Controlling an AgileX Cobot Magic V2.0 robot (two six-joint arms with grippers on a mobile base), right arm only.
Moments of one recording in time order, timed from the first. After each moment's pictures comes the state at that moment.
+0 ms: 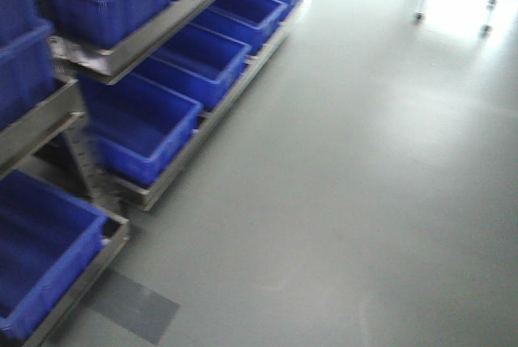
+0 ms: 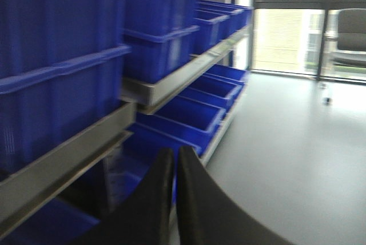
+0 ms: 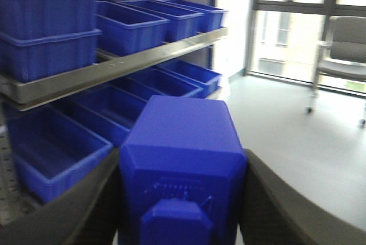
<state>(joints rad) 0.00 0.03 -0.26 0.23 0.36 -0.27</state>
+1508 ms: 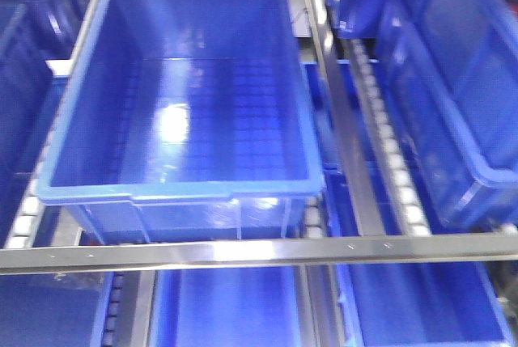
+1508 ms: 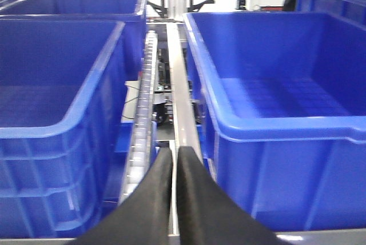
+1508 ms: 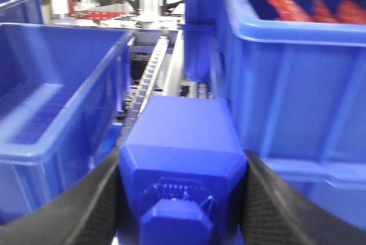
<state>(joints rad) 0.00 0.03 -0.26 0.23 0.36 -0.27</state>
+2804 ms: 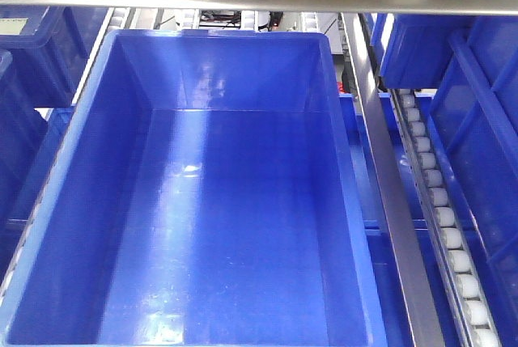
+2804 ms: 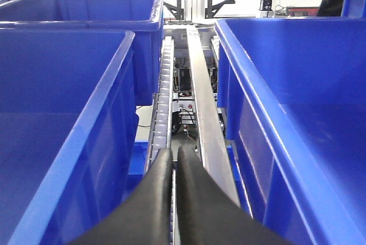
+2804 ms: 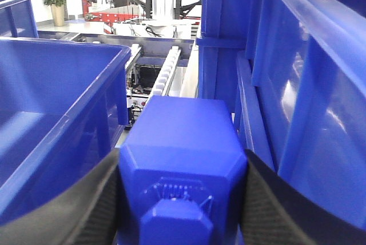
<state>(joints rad) 0.00 0.03 -0.26 0.23 0.36 -0.27</state>
